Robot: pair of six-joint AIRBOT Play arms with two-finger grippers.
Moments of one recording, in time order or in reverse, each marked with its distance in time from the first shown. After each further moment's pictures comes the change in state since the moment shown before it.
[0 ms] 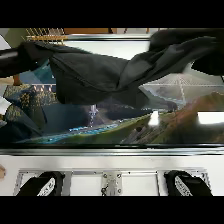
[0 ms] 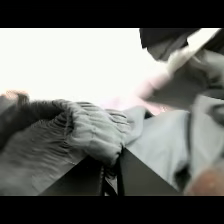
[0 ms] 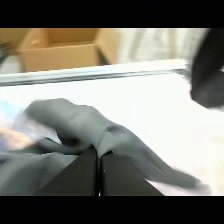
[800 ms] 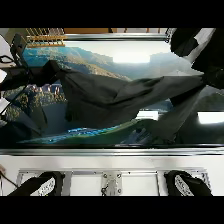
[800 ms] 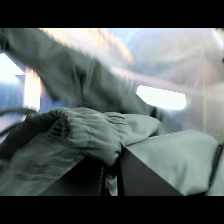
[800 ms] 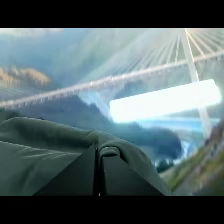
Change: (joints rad) left arm 0.008 -0.247 -0.091 -0.002 0.049 -0.075; right arm -0.083 -0.084 -0.192 -0.029 0.113 0.072
